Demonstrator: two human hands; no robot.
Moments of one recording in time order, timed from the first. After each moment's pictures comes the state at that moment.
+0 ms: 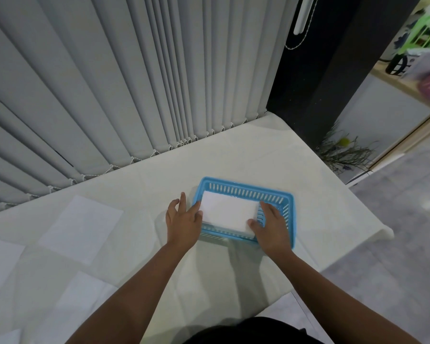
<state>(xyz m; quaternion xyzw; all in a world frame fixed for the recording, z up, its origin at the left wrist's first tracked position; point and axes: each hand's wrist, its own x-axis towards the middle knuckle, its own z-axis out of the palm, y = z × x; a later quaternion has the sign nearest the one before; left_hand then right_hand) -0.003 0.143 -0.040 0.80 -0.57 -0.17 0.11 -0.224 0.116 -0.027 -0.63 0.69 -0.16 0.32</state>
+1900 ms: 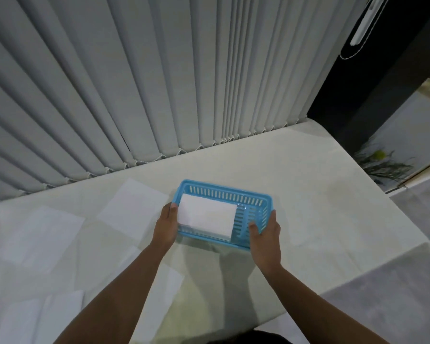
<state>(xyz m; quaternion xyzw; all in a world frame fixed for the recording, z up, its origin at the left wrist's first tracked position) 0.138 0.222 -0.038 0.79 -0.30 -0.36 0.40 -0.098 0.190 -0.033 -0.55 0.70 -0.24 0.39</state>
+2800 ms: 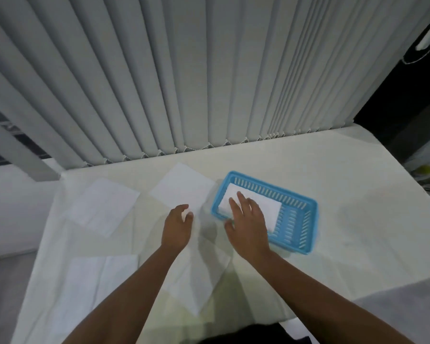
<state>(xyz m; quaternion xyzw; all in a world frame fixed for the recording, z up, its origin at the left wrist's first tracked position) 0.210 0.320 -0.045 0.83 -0.33 -0.27 0.36 0.035 0.253 -0.019 -0.87 0.47 -0.13 0.08</state>
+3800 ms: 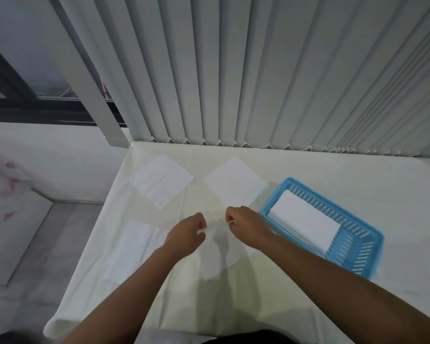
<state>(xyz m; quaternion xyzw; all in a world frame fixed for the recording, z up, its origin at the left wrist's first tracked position) 0.264 0.412 -0.027 0.85 -0.41 -0.27 0.19 0.134 0.265 -0.013 -0.94 0.25 0.05 0.21</state>
